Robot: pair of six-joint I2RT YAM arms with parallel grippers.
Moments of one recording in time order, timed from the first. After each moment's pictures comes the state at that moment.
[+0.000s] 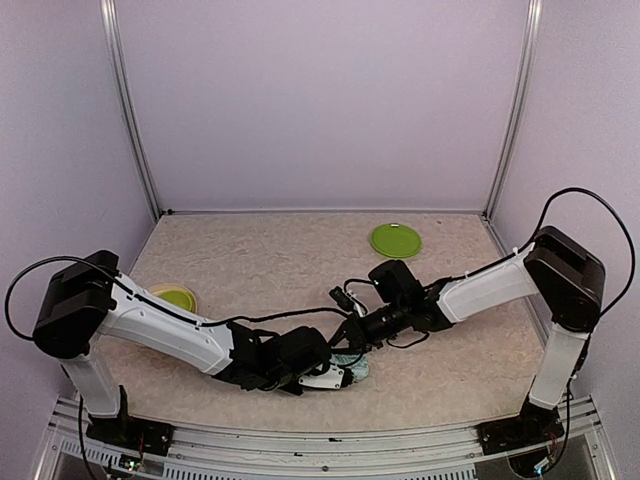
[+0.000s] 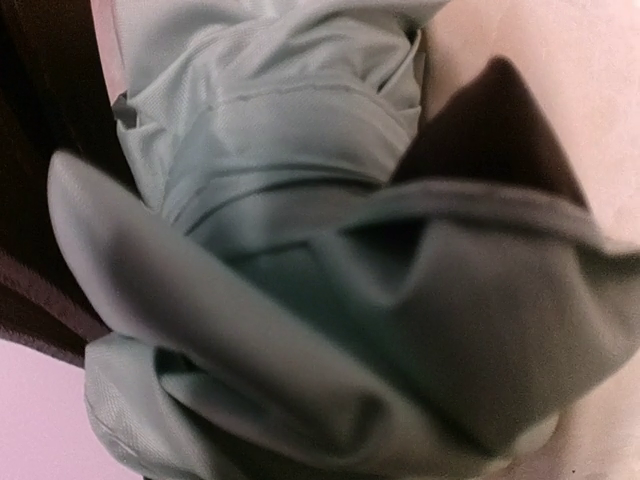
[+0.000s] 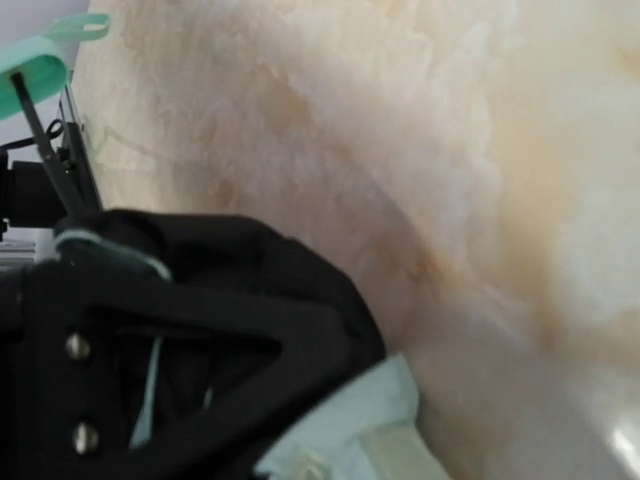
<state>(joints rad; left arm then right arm) -1.29 1.81 0.94 -0.13 -0.49 0.80 0.84 1.82 0.88 0.19 -0.68 0.65</state>
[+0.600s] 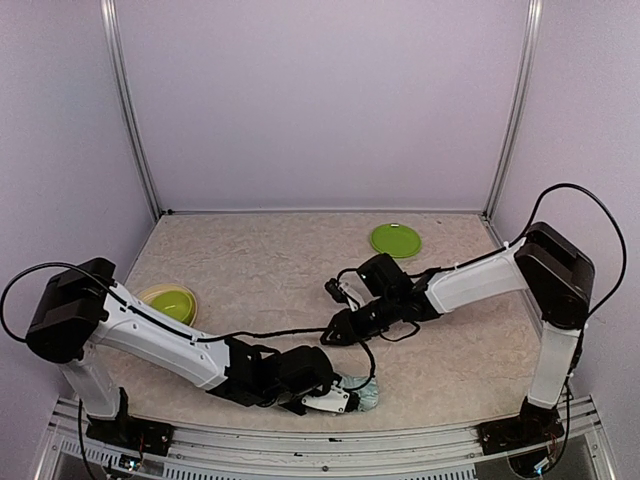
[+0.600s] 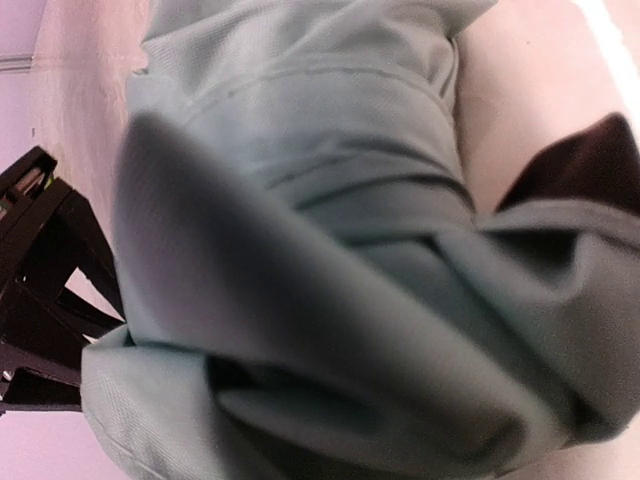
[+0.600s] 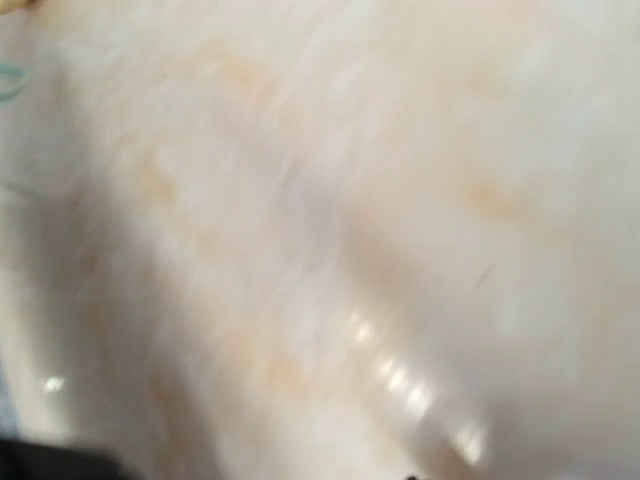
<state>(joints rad) -1.36 1.80 0.92 -0.11 -0.42 0.80 0.85 1.88 1.00 0.05 -0.49 0.49</state>
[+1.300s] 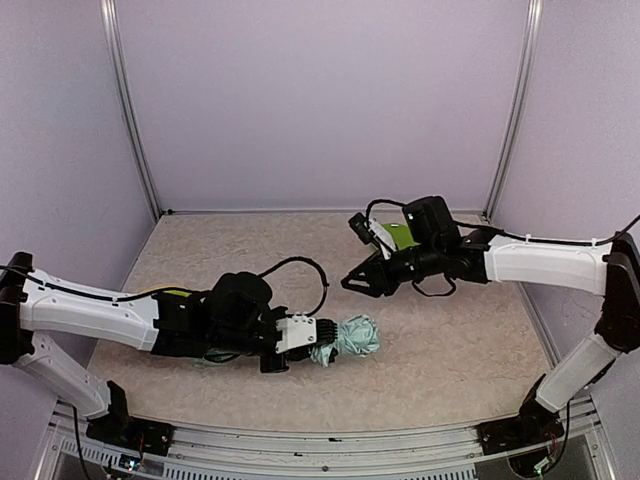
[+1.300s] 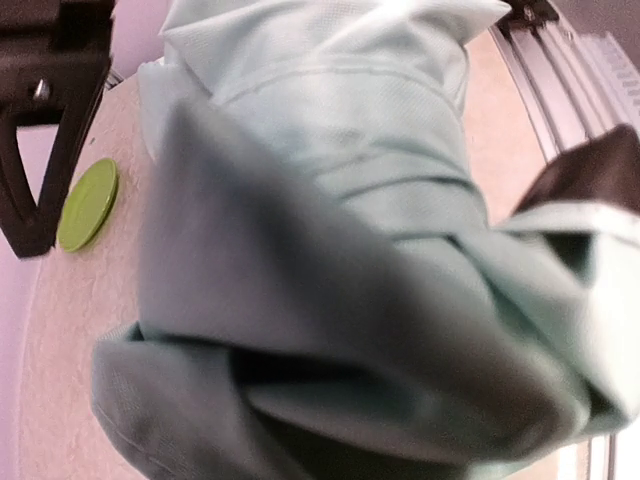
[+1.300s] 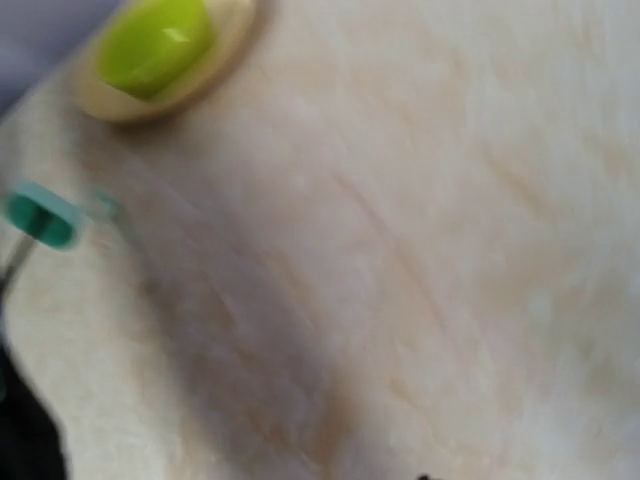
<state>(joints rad) -1.16 1.43 0.80 0.00 0.02 0.56 0.74 1.57 1.08 -0.14 -0.46 0.10</state>
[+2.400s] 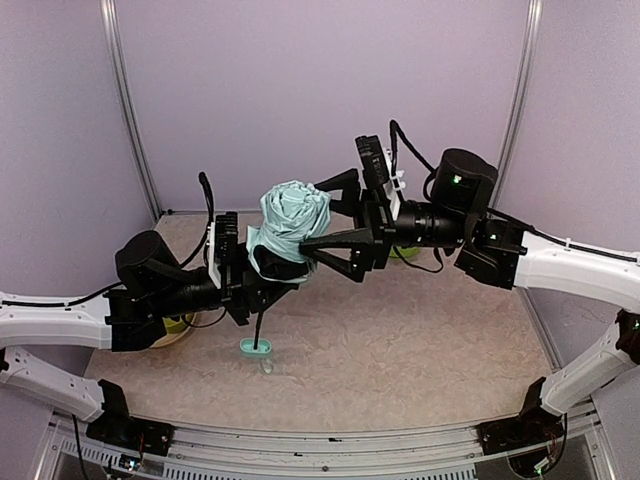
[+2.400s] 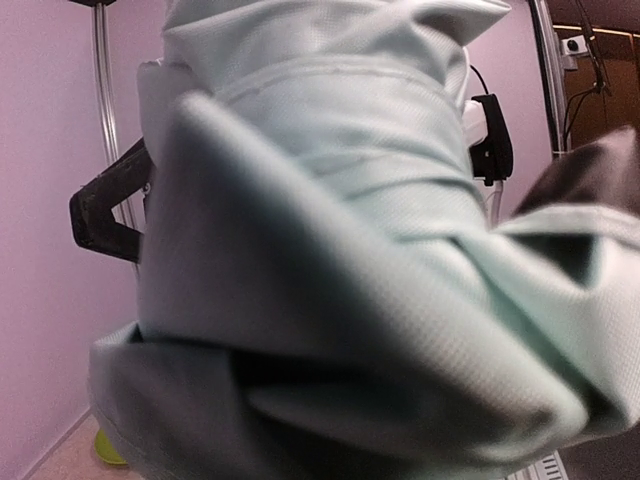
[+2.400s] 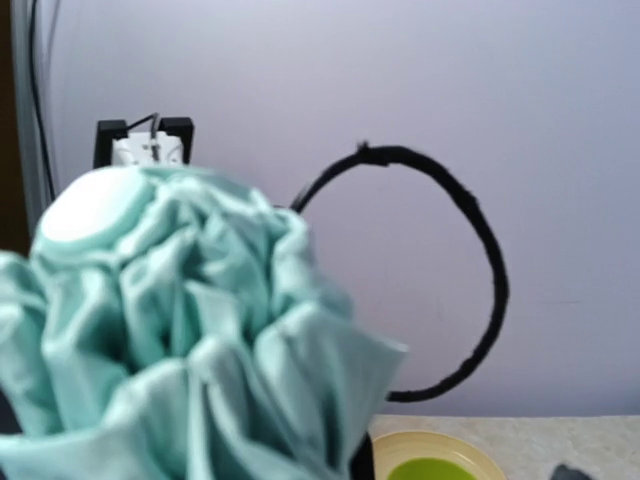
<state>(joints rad) -1.03 1.14 0.68 0.69 0.38 0.09 0.99 1.39 1.20 0.34 -0.63 -0.01</state>
